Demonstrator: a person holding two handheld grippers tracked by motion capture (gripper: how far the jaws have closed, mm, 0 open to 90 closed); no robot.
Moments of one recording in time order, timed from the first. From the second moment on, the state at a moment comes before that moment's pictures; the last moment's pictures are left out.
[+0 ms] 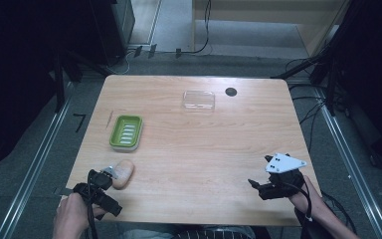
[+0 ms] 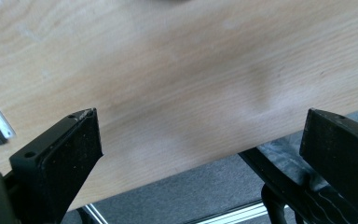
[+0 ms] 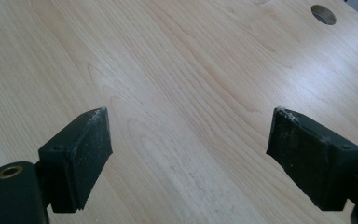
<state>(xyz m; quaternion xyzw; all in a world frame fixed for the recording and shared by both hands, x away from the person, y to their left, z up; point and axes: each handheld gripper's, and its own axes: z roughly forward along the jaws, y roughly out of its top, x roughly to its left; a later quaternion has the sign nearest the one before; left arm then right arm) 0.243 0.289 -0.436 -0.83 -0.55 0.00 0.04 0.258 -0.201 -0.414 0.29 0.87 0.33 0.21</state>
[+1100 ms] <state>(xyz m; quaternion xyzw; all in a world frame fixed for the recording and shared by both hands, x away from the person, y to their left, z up) 0.280 0.272 -0.422 -0.83 -0.55 -0.01 0.02 0.258 -0.201 -0.413 0.29 0.87 0.33 0.21</state>
